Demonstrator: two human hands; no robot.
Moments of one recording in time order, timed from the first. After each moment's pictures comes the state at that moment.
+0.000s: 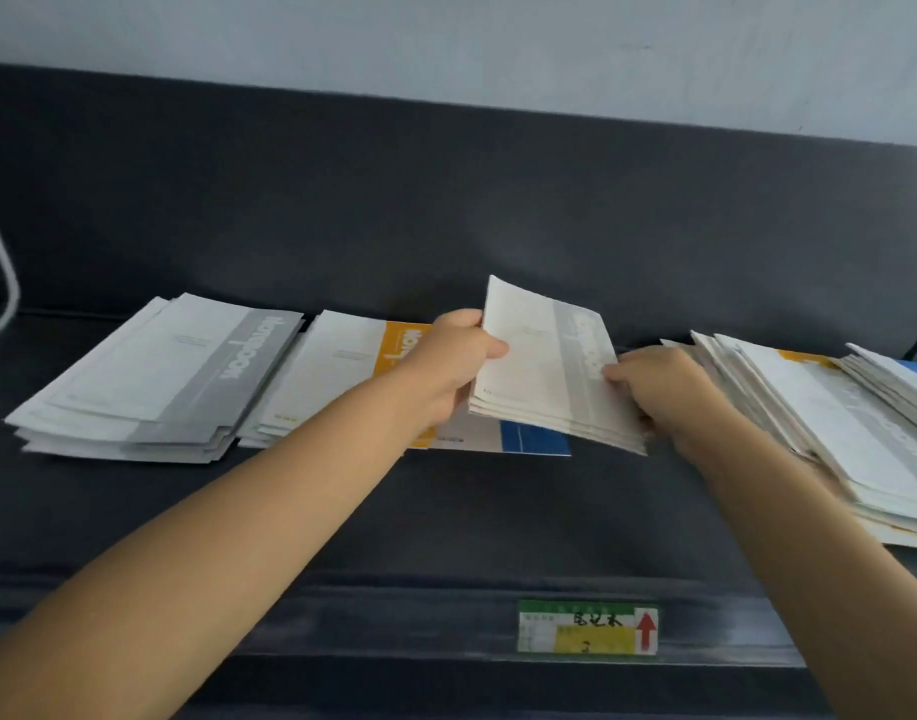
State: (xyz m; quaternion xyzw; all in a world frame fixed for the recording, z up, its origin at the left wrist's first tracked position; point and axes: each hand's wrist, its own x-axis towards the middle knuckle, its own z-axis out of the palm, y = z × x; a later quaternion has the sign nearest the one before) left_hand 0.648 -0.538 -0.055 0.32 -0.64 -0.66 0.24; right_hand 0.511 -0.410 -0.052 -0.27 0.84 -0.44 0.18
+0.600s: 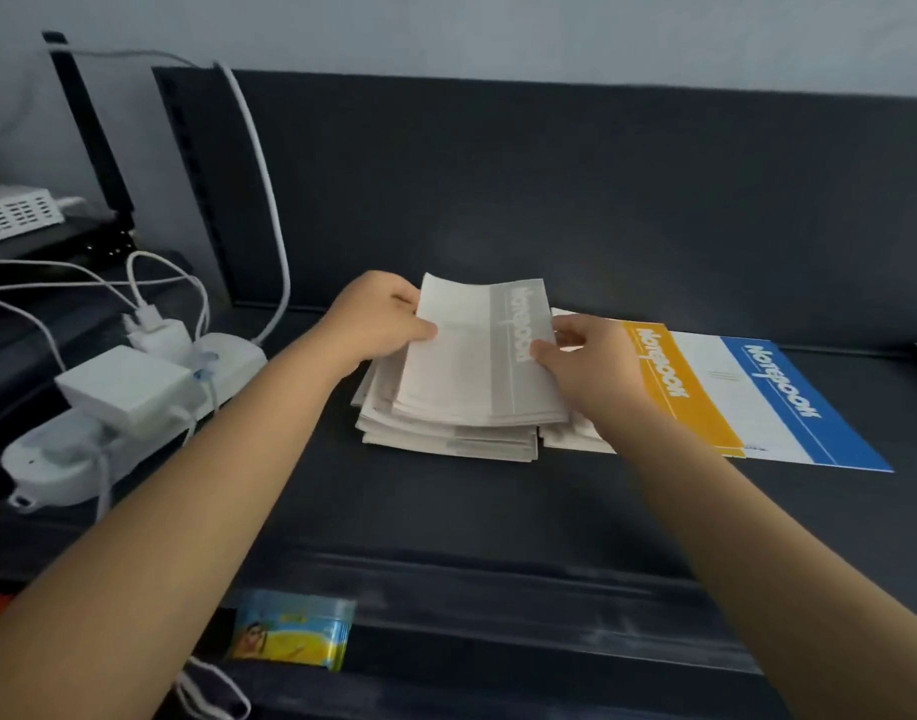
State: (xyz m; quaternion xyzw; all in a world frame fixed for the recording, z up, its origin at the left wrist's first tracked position) left_hand 0.903 -0.725 -0.044 0.43 -0.80 -0.35 0.24; right_hand 0.742 -0.601 -0.075 -0.40 0.78 -0.47 0.11
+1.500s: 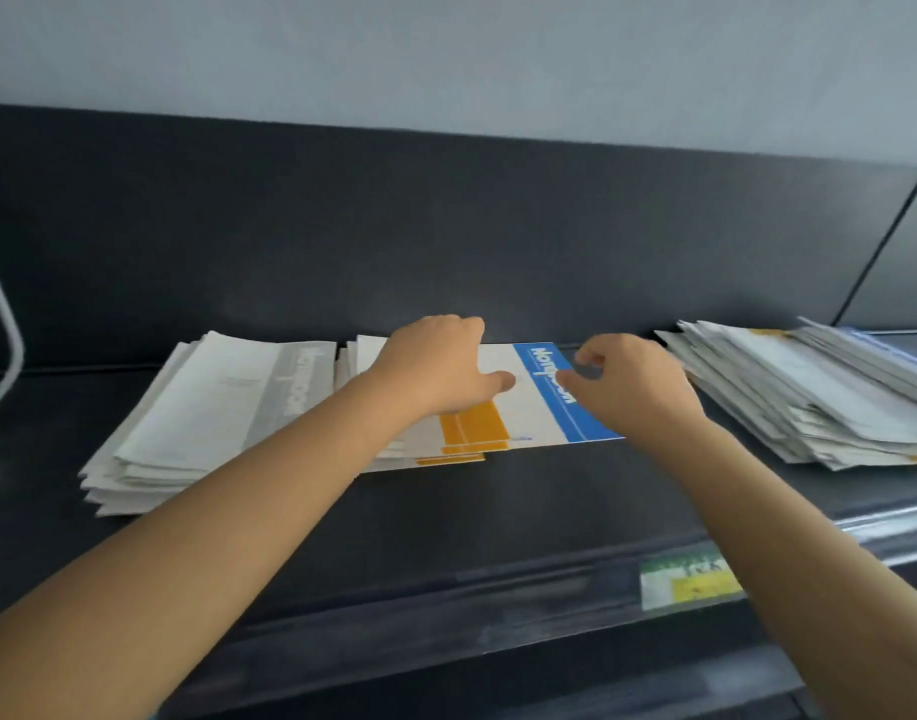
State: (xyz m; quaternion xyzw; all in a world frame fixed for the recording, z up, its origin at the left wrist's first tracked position) left_hand 0.724 -0.585 -0.037 0.23 -0.97 -0.02 0.11; right_hand 0.605 -0.440 -0.053 -0.35 0.91 -0.23 -0.09
